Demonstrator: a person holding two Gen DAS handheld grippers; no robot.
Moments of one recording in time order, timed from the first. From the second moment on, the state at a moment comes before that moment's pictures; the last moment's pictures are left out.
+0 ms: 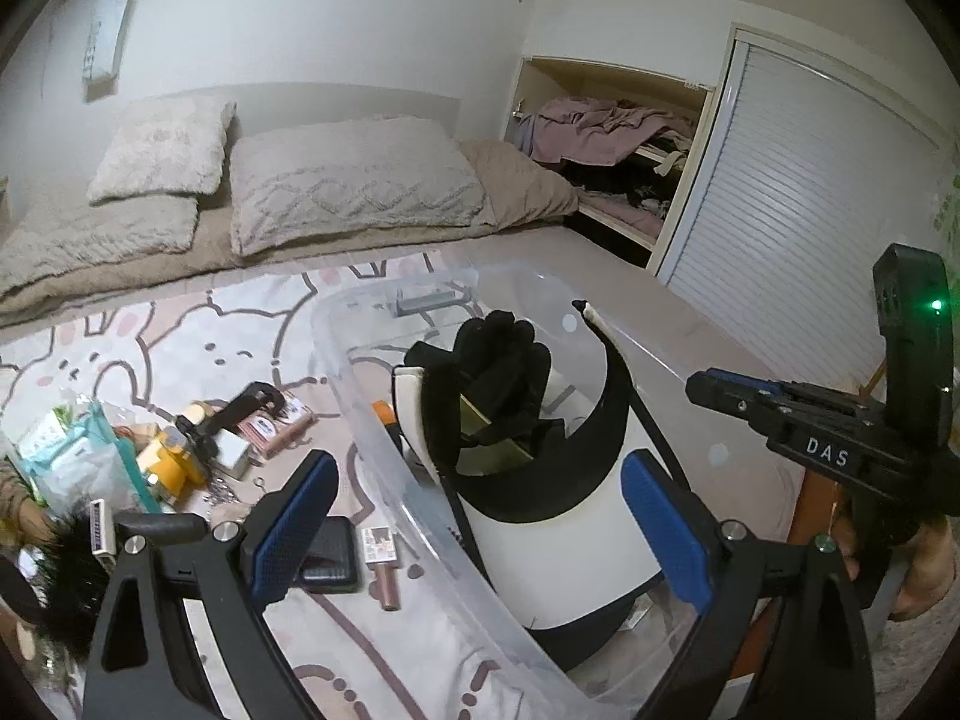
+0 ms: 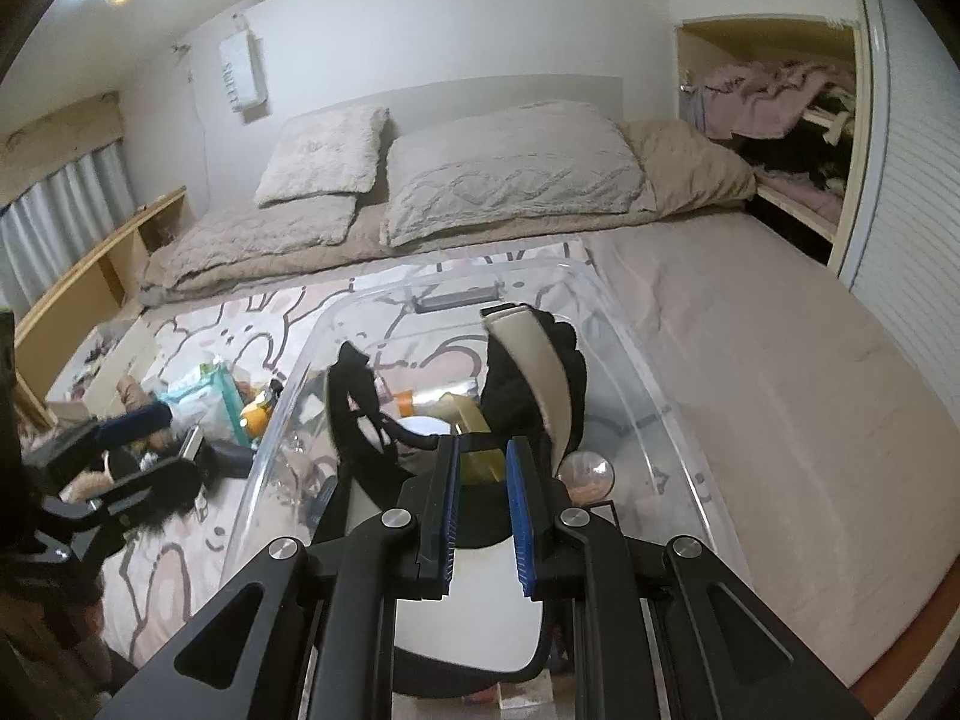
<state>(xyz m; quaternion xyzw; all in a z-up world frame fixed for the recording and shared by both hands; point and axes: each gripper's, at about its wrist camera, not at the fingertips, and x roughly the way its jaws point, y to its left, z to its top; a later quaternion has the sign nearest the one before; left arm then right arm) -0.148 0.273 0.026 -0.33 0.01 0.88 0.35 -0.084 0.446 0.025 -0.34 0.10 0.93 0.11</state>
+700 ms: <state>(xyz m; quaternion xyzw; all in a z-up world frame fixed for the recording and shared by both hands) -0.114 0.241 0.049 -0.29 0.04 0.90 0.32 -0.048 0.389 0.033 -0.29 0.03 0.95 0.13</state>
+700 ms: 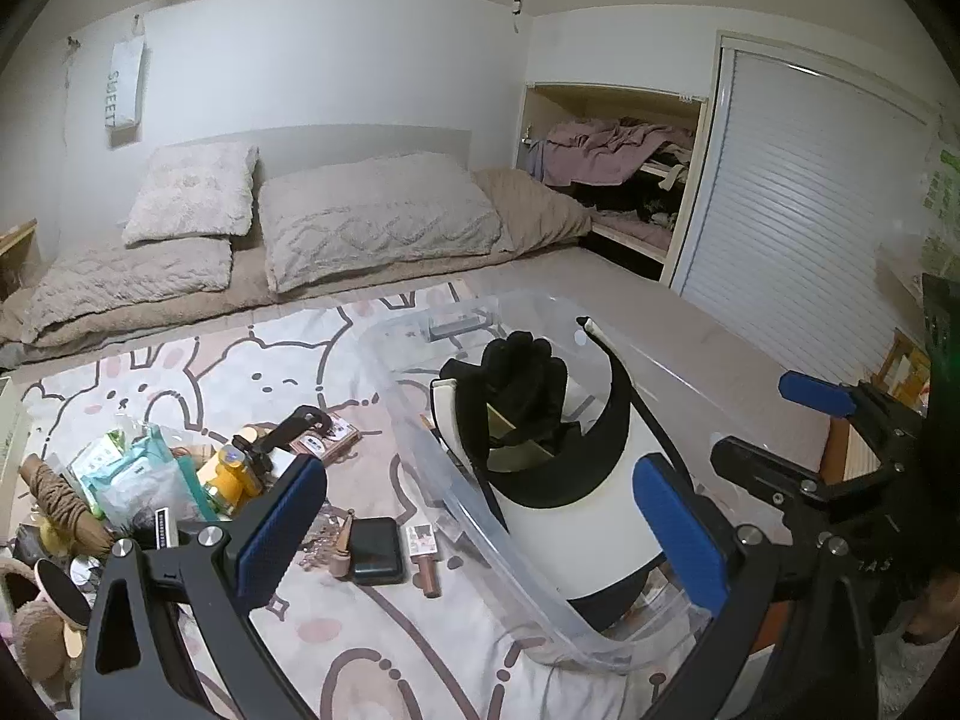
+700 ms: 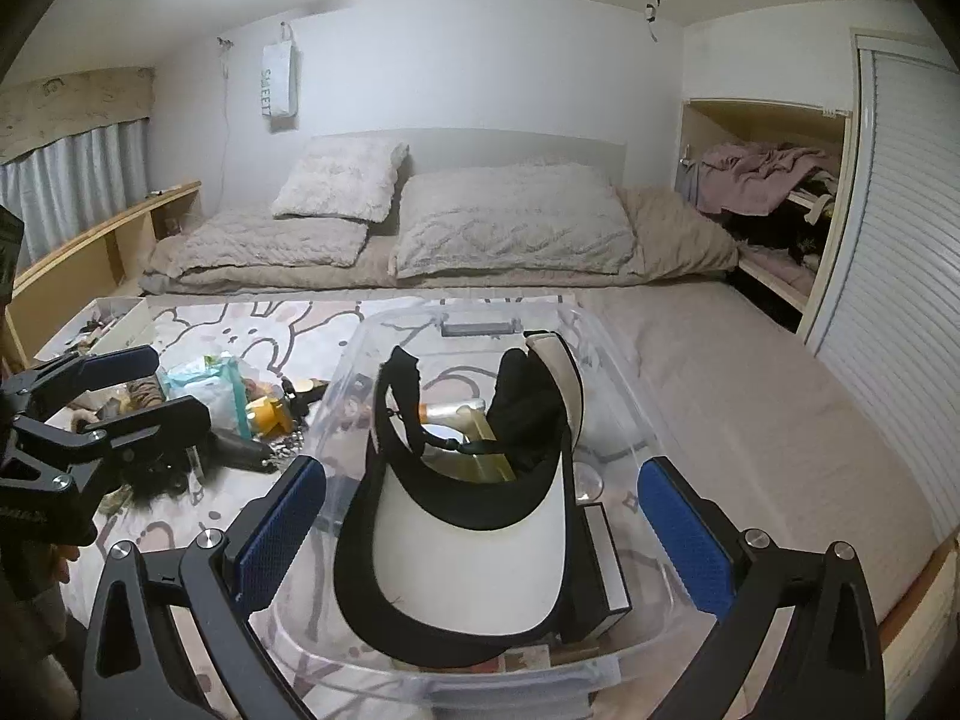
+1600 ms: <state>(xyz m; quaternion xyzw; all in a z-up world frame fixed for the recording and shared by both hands) -0.088 0.163 0.080 -0.24 0.05 0.93 0.26 -0.028 0.345 0.058 -0.22 0.06 0.97 0.11</state>
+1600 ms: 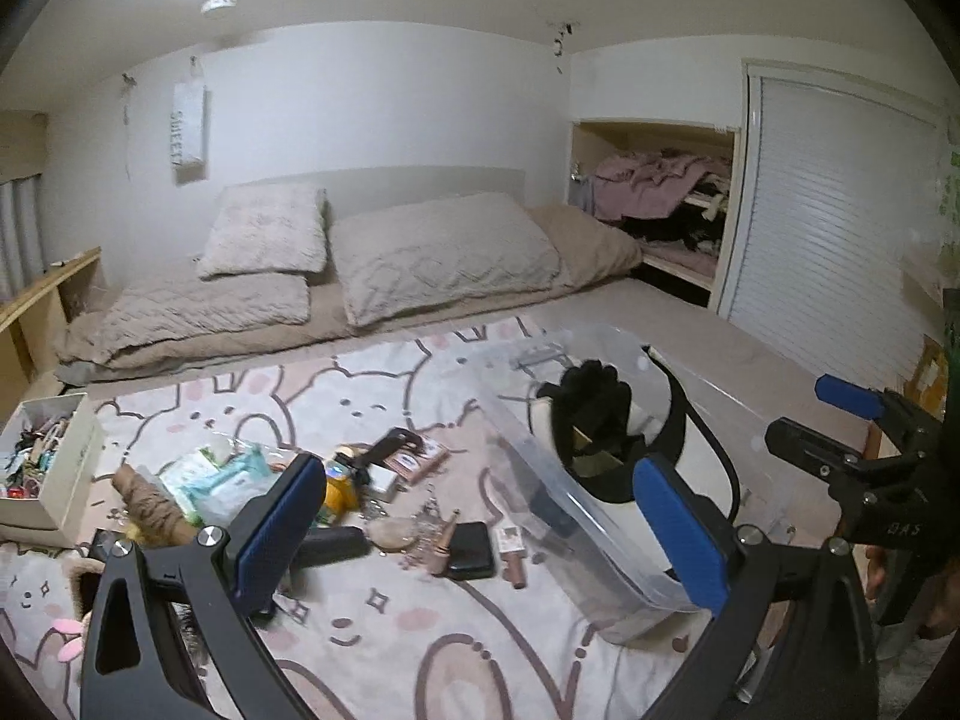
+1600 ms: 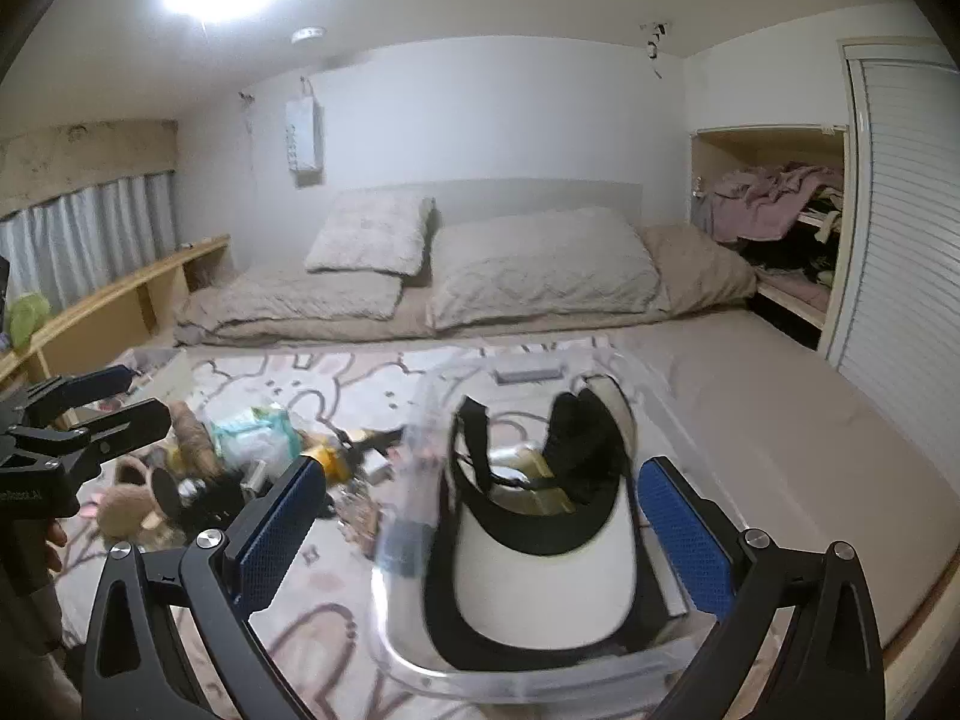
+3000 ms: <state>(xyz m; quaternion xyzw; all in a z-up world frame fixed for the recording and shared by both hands) -0.195 -0.006 -0.072 -0.31 -0.04 0.94 0.10 -0.167 0.207 -0.084 -0.29 0.04 0.95 -0.06</state>
